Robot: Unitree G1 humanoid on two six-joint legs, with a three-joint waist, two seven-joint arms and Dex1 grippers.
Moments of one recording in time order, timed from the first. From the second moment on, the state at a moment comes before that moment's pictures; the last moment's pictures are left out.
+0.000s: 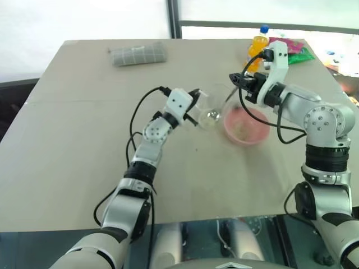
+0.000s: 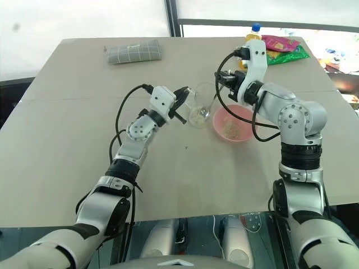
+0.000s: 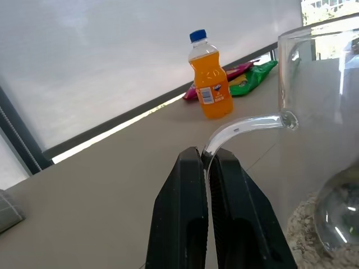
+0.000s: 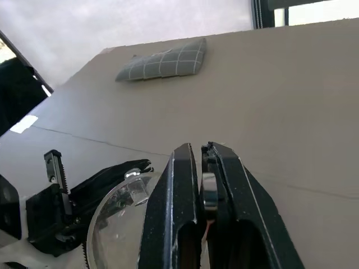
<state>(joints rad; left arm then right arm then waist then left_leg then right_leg) -0.77 0.20 -0.07 0.64 0.04 -0.40 -0.43 -0.86 -0.37 -0.10 -0.10 0.72 1.00 0.19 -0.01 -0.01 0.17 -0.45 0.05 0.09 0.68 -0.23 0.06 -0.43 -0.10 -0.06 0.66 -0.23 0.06</state>
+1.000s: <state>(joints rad) -0.81 0.18 -0.08 0.74 0.04 -0.46 -0.43 -0.88 -0.31 -0.37 -0.12 0.92 1.21 0.00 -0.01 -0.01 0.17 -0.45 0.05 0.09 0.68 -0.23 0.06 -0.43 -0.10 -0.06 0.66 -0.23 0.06</state>
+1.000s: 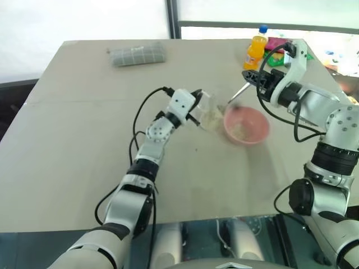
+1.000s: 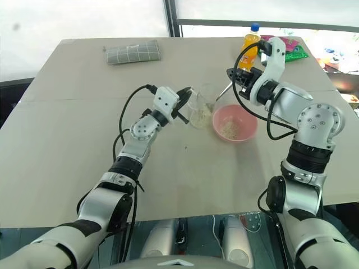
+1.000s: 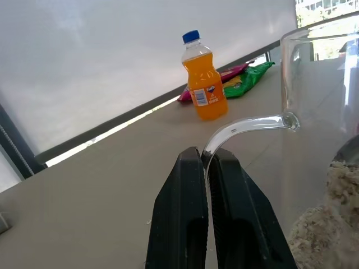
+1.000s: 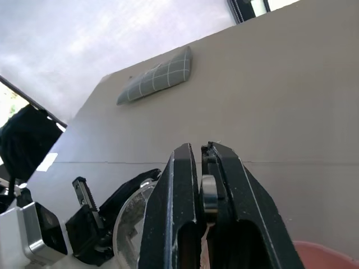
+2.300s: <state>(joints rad) -0.88 0.18 -0.08 0.91 0.06 -0.58 -0.48 -0.67 -0.23 -0.62 -0.18 1.52 0.96 -0.52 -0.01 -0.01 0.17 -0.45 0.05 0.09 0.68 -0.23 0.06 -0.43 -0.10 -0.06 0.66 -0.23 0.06</state>
